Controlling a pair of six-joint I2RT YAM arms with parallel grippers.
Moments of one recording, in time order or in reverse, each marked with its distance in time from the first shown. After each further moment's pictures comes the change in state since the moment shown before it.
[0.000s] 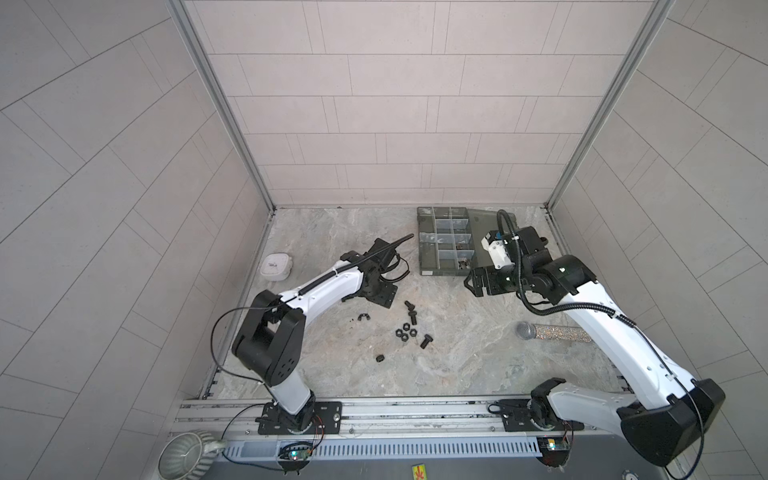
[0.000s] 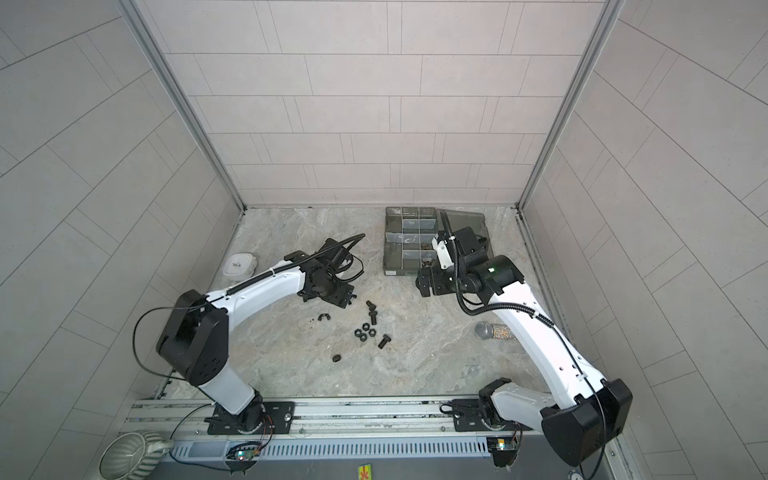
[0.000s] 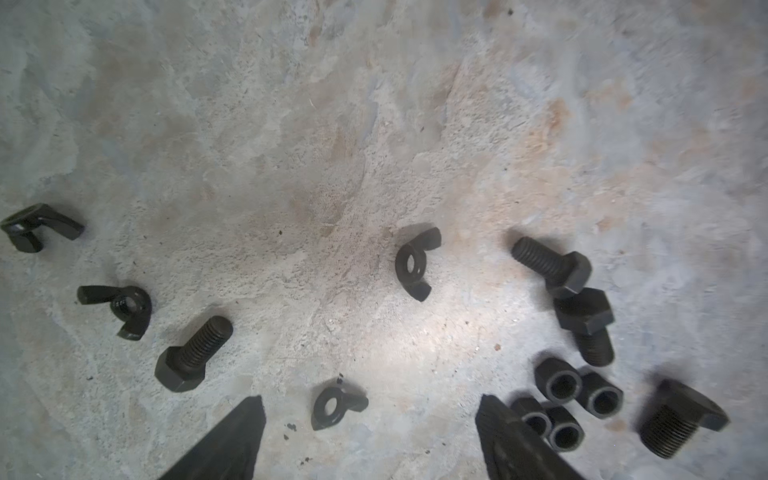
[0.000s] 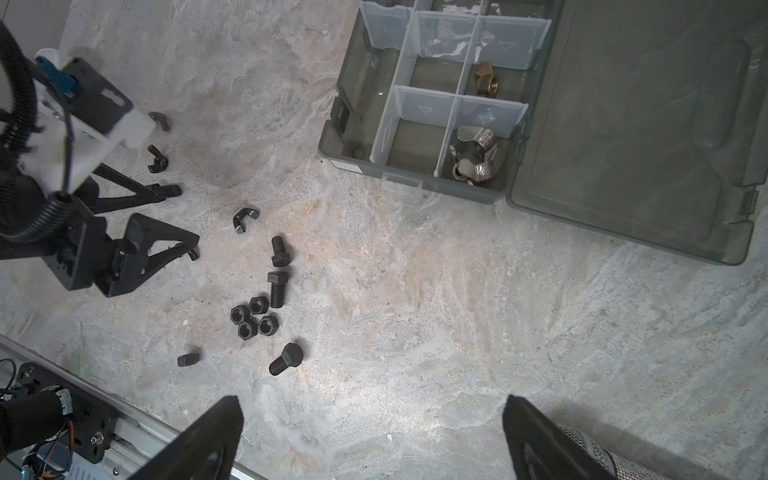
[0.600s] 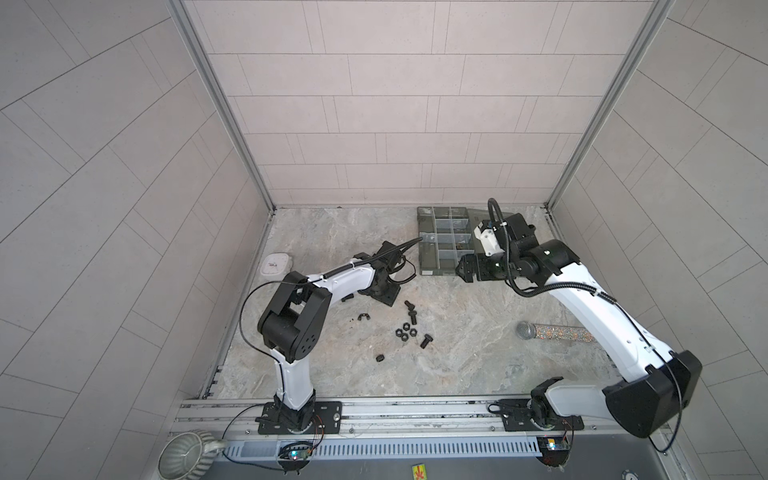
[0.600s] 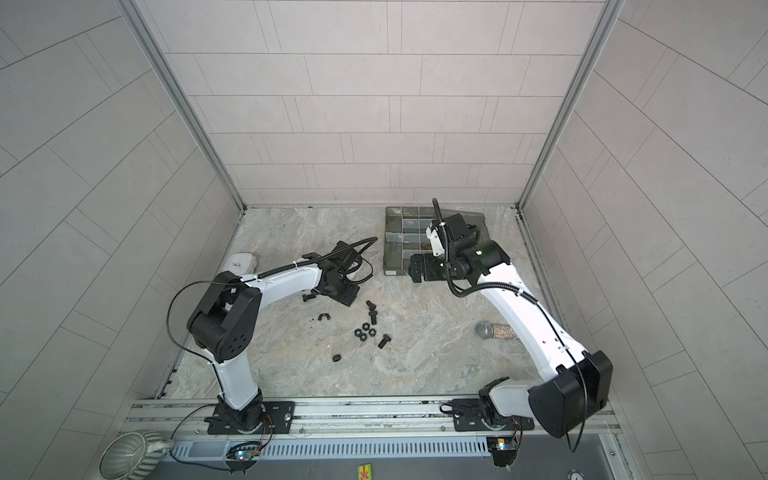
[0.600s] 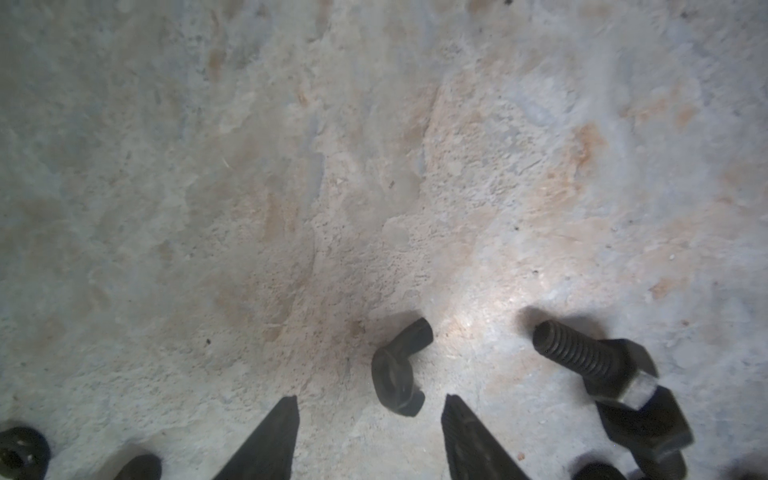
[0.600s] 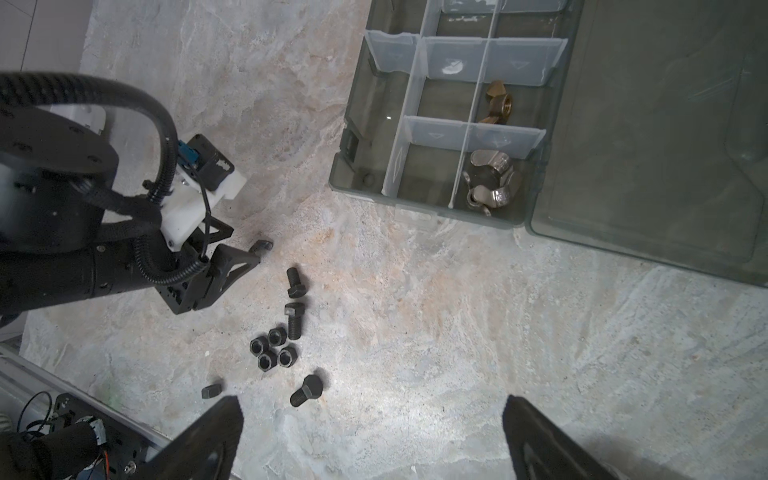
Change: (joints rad) left arm 0.000 0.162 0.018 0.157 0.048 0.075; right arm -0.007 0.064 0.051 0.027 -0.023 0.059
